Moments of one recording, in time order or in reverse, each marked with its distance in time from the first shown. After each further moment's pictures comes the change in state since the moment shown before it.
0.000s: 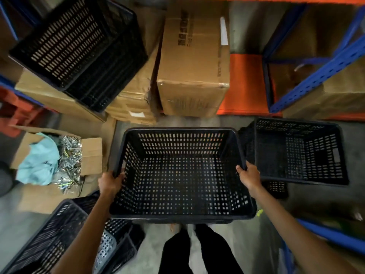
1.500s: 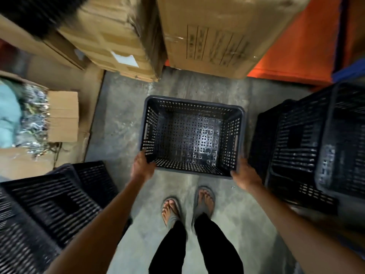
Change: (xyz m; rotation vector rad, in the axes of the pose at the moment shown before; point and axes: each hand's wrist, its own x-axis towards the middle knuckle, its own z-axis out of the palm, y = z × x) left_hand 0.141 -0.056 0.311 0.132 -0.251 -0.022; right_hand 0.219 0.134 0.205 -0.668 -0.310 -0.105
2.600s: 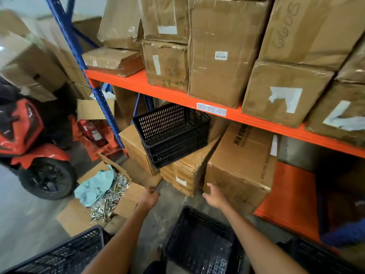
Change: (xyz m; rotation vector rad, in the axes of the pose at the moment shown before) left_hand -0.318 0.121 -0.367 -0.562 0.320 0.058; right_hand -0.321 -0.286 -0.296 -0.020 0.104 -0.611
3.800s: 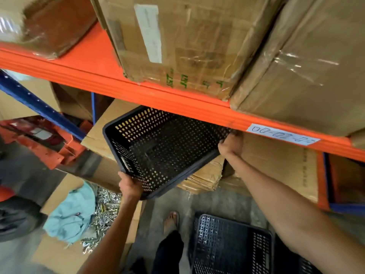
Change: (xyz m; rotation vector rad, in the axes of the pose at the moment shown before) left_hand 0.475 0.059 -0.079 0.110 0.169 -0.092; right_hand 0.439 -0.172 -0.087 -0.078 0.521 0.465
